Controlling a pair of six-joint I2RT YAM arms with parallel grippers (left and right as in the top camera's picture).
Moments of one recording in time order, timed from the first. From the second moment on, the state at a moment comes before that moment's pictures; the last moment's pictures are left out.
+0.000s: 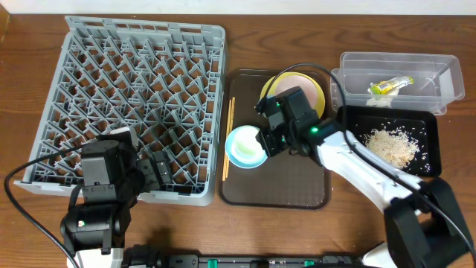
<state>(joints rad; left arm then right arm) 0.07 0.76 0.79 -0.92 0.10 -0.22 0.54 1.68 1.02 -0.37 -0.32 0.15</state>
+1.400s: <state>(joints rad) 0.06 1.13 0.79 -0.19 1.20 -0.70 0.36 1.42 1.07 -0.24 -0.96 0.25</state>
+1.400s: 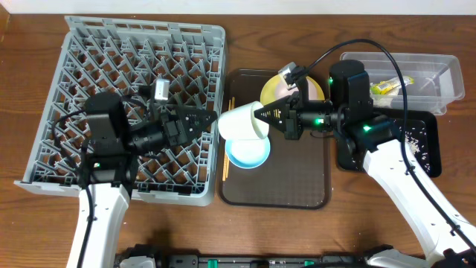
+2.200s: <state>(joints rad) -0.16 1.16 0.79 0.07 1.33 -0.91 0.36 1.42 1.07 -0.15 -1.13 0.28</state>
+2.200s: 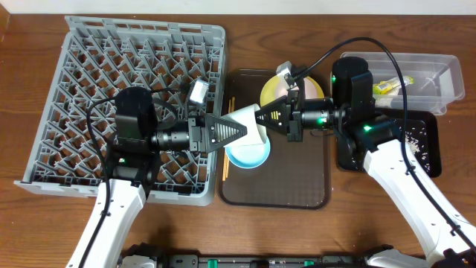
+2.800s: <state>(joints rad) -0.18 1.16 0.79 0.11 1.32 -0.92 0.35 1.42 1.07 -0.15 -1.15 0.29</state>
